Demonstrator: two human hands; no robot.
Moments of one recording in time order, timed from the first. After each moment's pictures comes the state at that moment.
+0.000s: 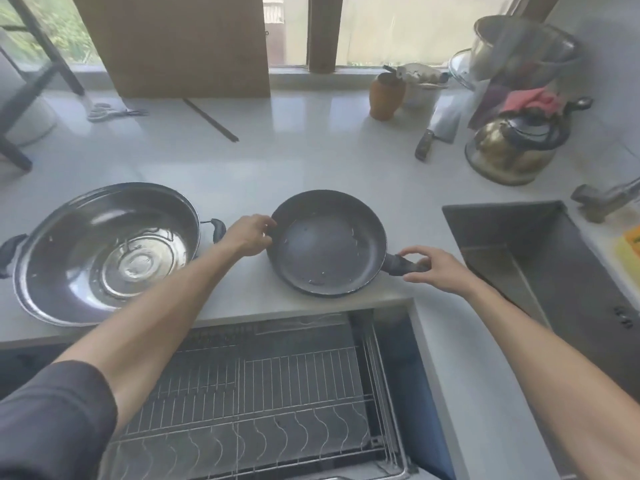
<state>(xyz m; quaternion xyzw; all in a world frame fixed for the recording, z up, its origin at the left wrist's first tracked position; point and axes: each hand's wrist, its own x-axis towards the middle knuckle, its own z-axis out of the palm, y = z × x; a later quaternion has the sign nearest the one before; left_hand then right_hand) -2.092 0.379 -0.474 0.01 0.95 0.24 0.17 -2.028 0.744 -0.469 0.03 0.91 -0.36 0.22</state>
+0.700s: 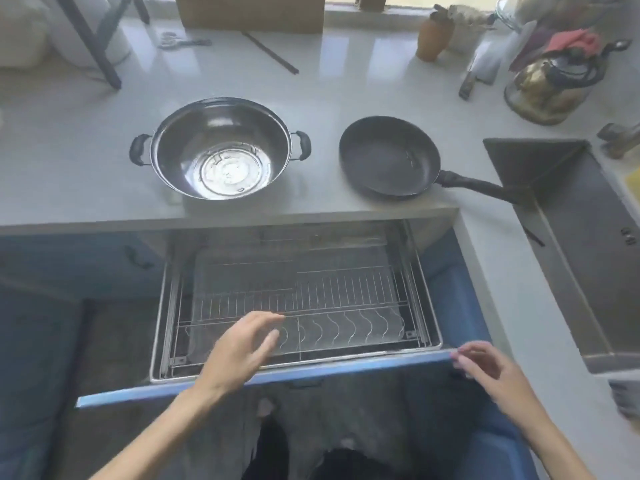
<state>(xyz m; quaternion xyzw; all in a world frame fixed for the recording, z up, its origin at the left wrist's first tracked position) -1.696 0.233 -0.498 0.04 0.90 0.41 0.15 -1.653 0.630 -0.464 0.17 0.81 -0.53 0.16</state>
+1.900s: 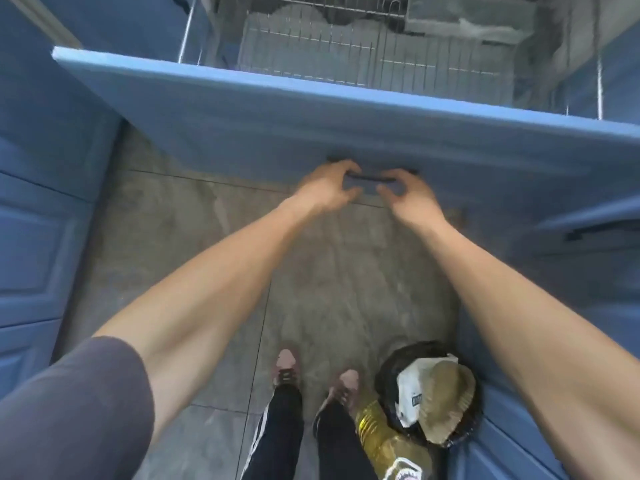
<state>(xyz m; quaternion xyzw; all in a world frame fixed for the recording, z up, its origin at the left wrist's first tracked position) -1.581 0.286 -0.734 -0.05 0.91 0.33 0.22 -1.597 0.457 -0.762 -0.02 0.91 -0.35 0.20</state>
